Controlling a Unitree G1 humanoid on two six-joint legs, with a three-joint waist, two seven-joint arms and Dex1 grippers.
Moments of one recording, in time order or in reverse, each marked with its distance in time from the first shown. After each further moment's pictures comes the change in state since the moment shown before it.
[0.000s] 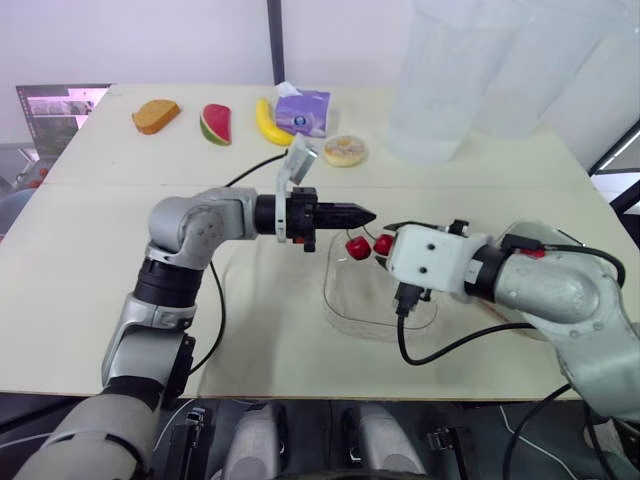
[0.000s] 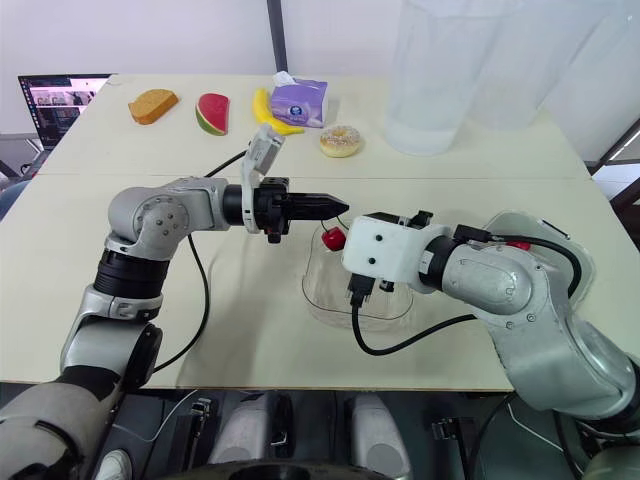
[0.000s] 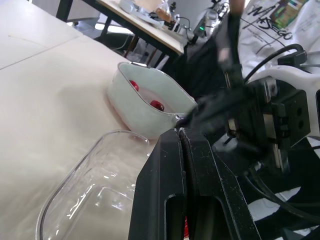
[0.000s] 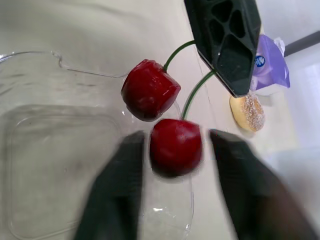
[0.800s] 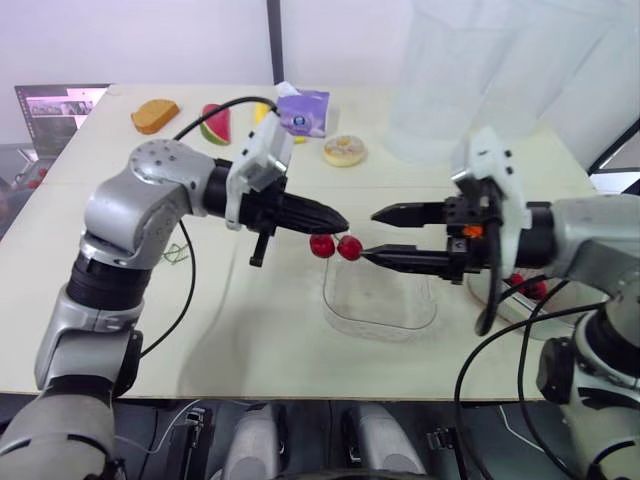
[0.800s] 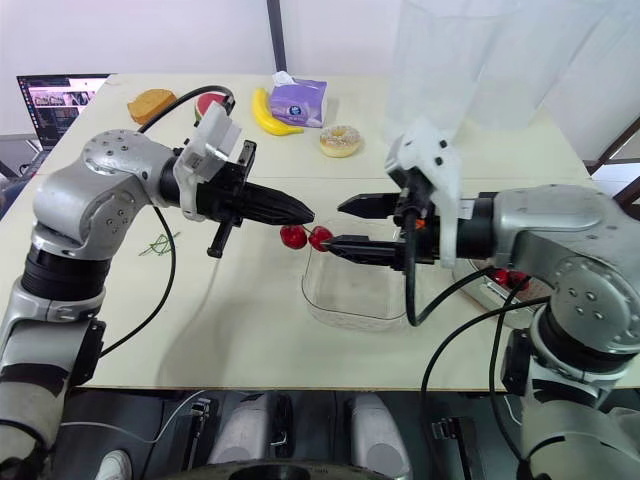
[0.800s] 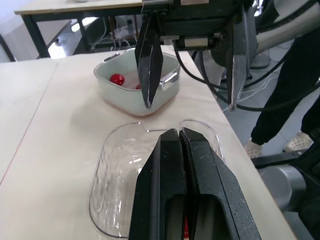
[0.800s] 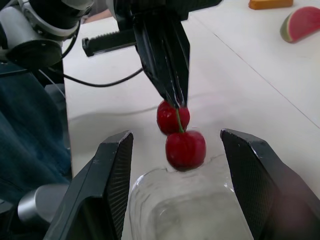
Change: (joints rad) left arm -0.017 0.261 -0.069 -0.220 0.172 -0.362 -0.336; right arm -0.260 0.324 -0.503 0.238 0.700 0.487 0.128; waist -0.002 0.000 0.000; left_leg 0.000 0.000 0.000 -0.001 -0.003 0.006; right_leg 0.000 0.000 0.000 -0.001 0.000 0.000
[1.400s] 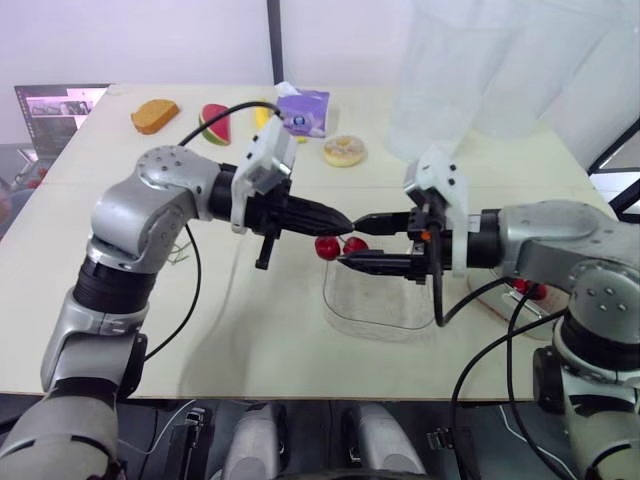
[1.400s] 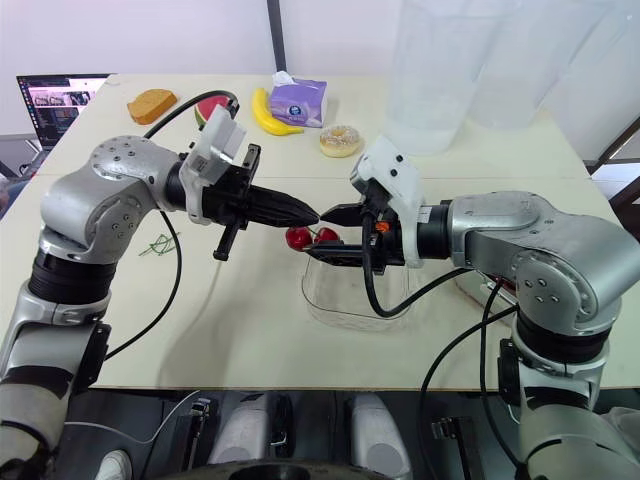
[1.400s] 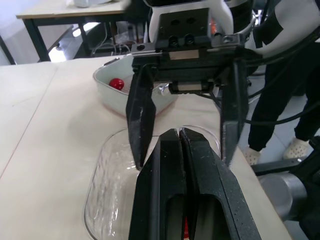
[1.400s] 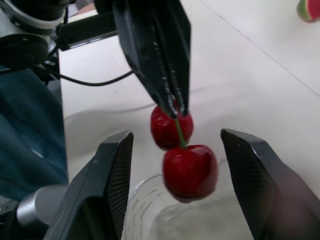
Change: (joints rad) left arm 0.013 -0.016 0.001 -0.008 -0.017 0.003 0.021; right arm 0.042 -0.028 0.153 0.101 0.041 -0.143 -0.140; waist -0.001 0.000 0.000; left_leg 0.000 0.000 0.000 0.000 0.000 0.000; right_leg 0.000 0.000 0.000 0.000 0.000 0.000
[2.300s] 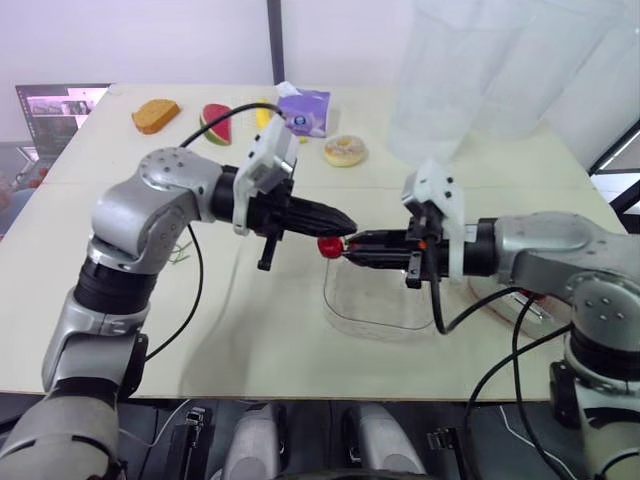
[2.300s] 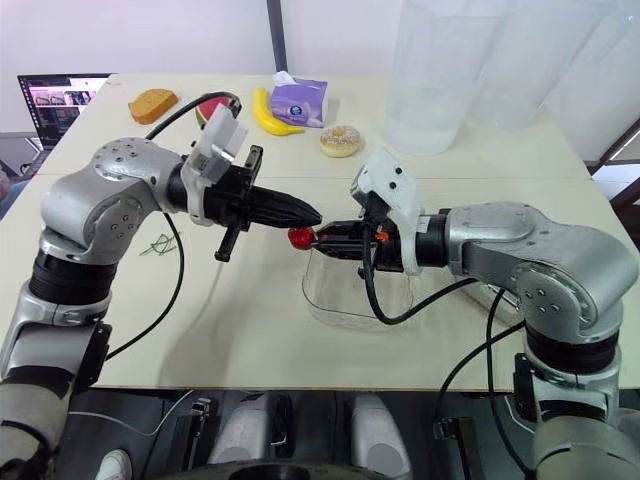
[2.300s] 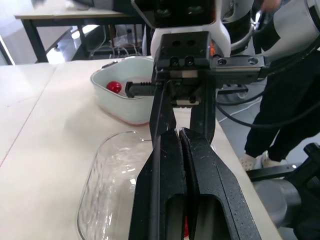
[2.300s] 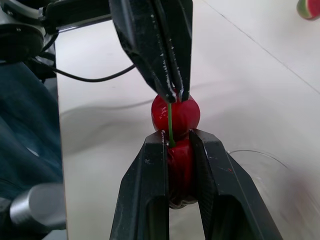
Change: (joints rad) left arm 0.000 -0.009 0.000 -0.009 -0.027 0.035 0.023; right arm 0.081 -0.083 0.039 -0.013 0.086 -0.123 -0.072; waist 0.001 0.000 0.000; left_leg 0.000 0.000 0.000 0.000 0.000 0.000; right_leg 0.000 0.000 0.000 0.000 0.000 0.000
